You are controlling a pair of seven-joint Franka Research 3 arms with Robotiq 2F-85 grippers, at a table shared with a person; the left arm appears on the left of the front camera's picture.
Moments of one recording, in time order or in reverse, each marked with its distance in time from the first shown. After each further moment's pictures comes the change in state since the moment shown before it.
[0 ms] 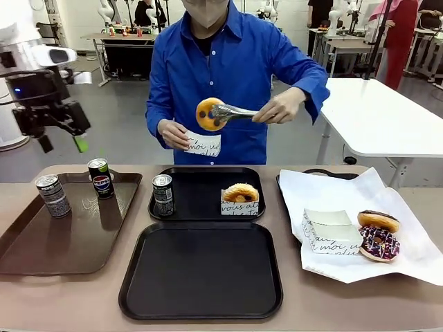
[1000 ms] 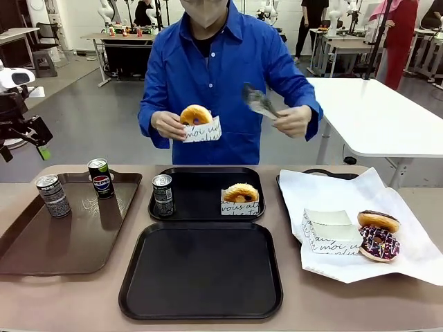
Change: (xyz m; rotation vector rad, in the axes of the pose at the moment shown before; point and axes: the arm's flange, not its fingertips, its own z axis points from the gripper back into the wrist) left arm 0.008 0.117 -0.028 0.090 -0.079 0.196; right arm 0.000 0.000 0.000 0.000 0.000 0.000
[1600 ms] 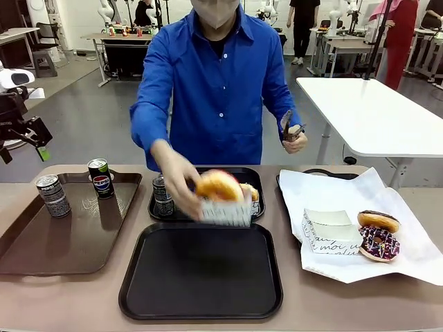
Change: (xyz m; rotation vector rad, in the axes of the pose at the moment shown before) left arm -0.001 0.000 0.000 -0.008 0.014 0.003; right arm 0.000 0.000 0.000 0.000 0.000 0.000
